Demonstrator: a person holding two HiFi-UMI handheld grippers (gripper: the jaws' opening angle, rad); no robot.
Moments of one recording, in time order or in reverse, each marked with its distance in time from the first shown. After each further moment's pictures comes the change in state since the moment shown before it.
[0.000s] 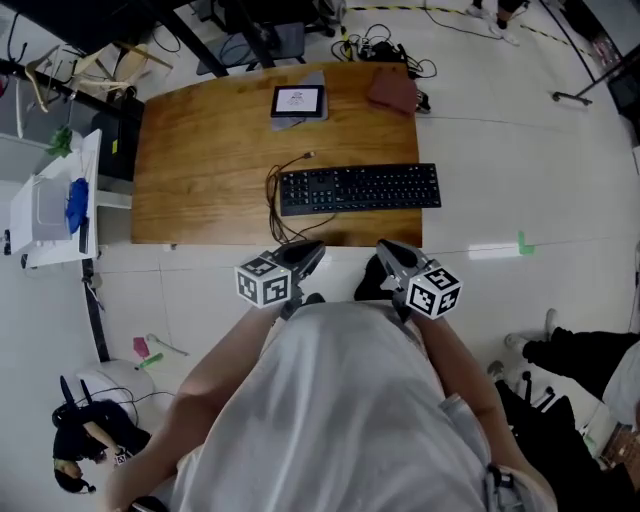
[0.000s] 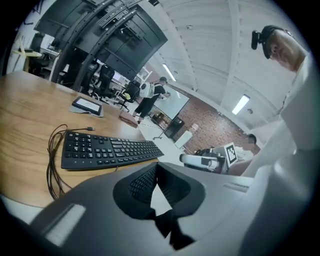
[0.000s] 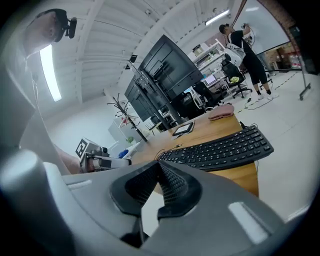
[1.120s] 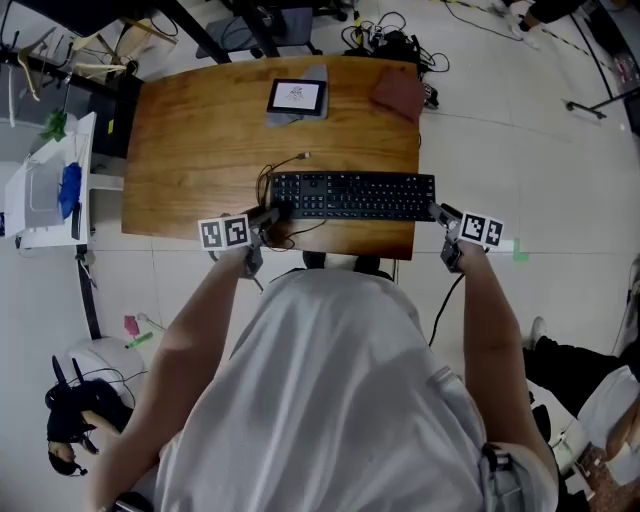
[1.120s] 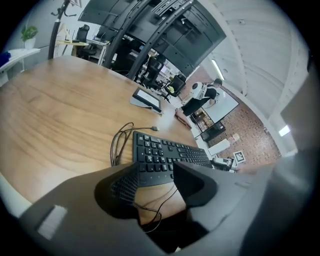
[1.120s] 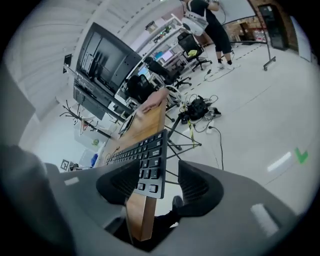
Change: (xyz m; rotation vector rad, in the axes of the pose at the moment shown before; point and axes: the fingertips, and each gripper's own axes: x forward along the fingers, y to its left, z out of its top) left arm -0.021 0.172 0.015 -0.330 0.091 0.365; right arm -0.024 -0.260 0.028 0.367 0.224 -0.262
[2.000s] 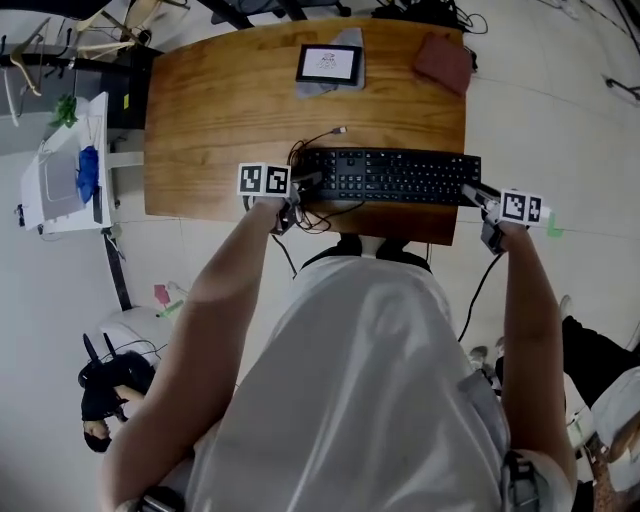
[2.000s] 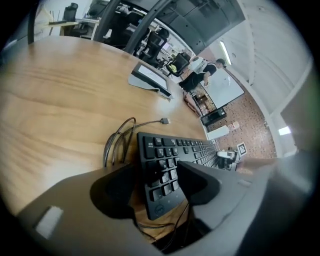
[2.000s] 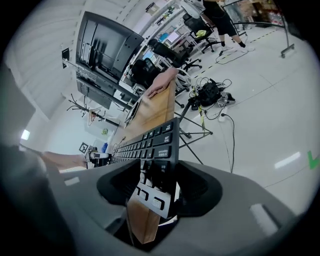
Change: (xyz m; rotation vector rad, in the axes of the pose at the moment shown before) left arm 0.050 0.025 0.013 0.005 0.256 -0.018; right arm 0.032 0.019 -0.014 -0.021 0.184 0.110
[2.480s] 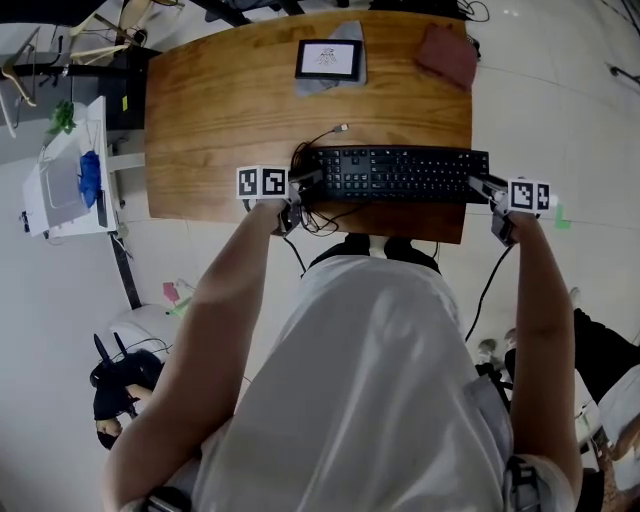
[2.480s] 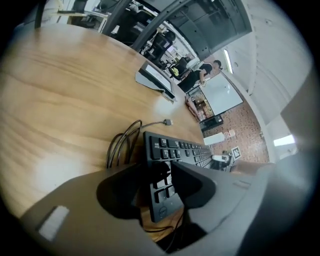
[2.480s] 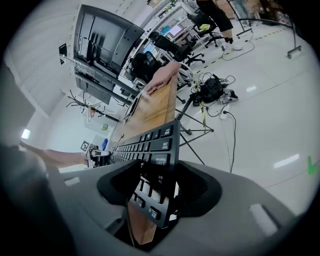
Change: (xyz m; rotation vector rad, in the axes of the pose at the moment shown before) left arm 0.001 0.005 -0.002 -0.077 -0.021 -0.066; right arm 0.008 0.000 0.006 -0.006 0.074 0.005
